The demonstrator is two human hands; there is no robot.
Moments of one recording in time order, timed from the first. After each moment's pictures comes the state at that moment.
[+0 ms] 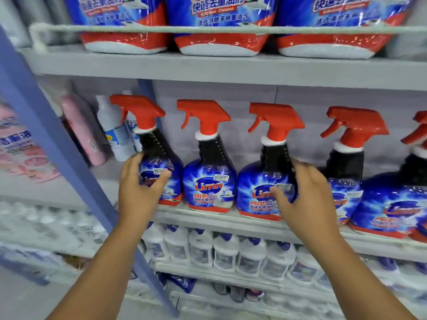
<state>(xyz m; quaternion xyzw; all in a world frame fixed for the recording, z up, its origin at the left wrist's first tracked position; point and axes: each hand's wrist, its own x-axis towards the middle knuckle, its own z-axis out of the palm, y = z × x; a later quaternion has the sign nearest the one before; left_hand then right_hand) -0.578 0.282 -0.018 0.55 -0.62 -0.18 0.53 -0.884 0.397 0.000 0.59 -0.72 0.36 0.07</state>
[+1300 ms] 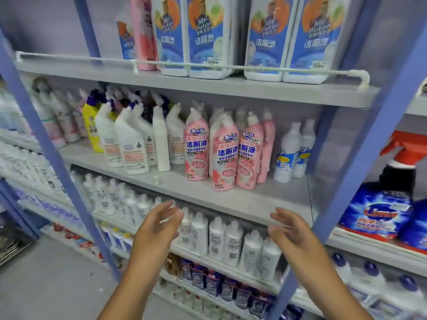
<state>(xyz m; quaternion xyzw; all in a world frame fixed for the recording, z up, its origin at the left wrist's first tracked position) -0.100 0.315 -0.012 0.56 -0.43 -0.45 0.55 -0.379 0.336 -0.011 0.50 -0.56 0.51 -0.41</state>
